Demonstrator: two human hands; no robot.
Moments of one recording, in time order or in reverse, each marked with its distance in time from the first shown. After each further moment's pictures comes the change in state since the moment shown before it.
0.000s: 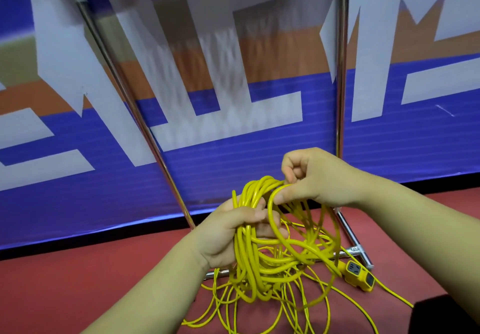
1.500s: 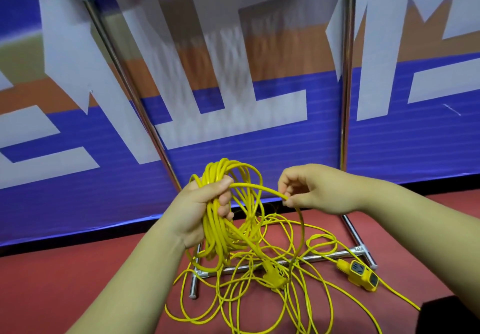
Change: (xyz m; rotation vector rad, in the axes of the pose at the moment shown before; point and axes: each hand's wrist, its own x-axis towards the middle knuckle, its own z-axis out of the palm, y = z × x) left_hand -0.019 0.037 -0.016 0.130 0.461 0.181; right_hand 0.012 0.034 0.000 -0.298 -0.177 -0.038
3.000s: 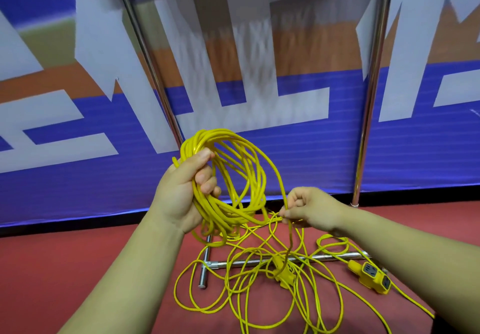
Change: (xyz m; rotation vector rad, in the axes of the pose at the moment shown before) left_hand -0.023 0.026 -0.040 -0.166 0.071 0.289; right_hand 0.039 0.034 0.090 0.576 0.150 0.354
